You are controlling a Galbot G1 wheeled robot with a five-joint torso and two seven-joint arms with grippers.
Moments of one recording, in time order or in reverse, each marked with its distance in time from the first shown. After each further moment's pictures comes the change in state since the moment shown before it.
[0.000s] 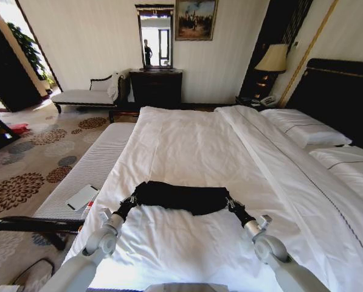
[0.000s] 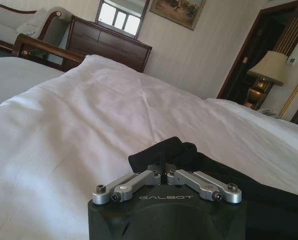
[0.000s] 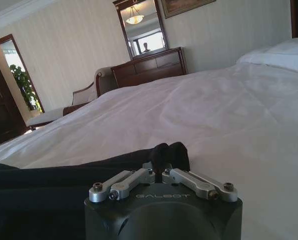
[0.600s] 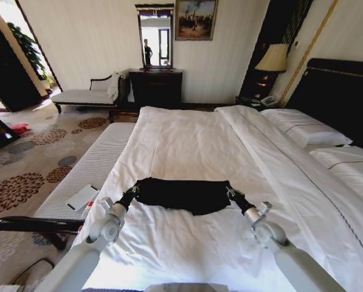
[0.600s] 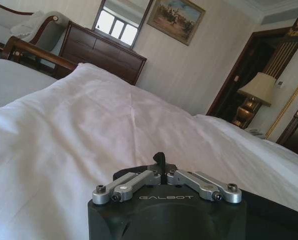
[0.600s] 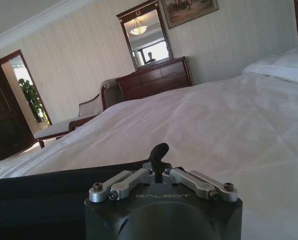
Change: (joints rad) left arm -0.067 0.001 -0.003 -0.036 -0.091 0.034 -0.010; right arm 0.107 -0.061 -0.031 -0.011 0.102 -0.028 0.003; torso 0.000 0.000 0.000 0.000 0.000
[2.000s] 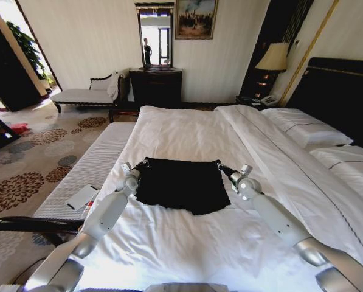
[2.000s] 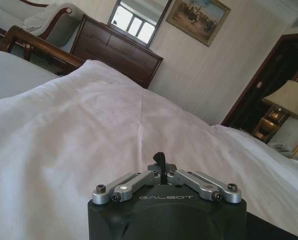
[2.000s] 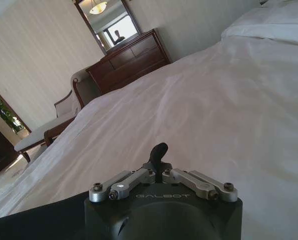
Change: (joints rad) left arm -0.657 -0.213 0.236 0.588 -0.083 0.075 -0.026; right arm 0.694 0.002 -0.400 -0.399 0.373 -0.212 0.160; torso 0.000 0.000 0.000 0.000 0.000
